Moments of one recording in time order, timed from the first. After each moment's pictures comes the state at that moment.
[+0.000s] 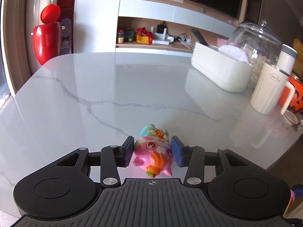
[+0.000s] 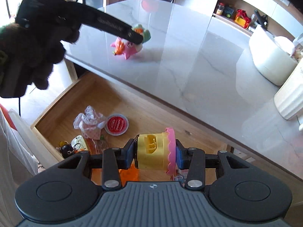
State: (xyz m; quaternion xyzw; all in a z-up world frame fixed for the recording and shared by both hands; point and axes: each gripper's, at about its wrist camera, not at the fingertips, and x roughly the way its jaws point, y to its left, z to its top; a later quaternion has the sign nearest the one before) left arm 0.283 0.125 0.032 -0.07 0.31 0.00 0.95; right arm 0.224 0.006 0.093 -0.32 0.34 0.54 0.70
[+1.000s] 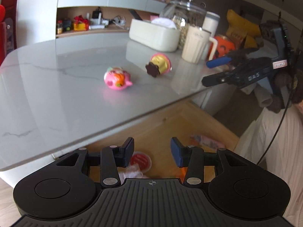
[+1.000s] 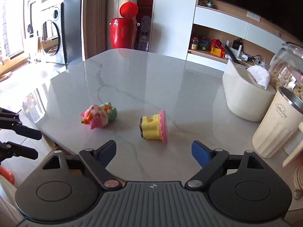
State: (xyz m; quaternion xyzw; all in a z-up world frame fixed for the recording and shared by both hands) left arm 0.160 0.173 0.025 -0.01 0.37 -0.22 0.90; right arm 0.266 0.022 0.111 -0.23 0.28 0.56 0.74
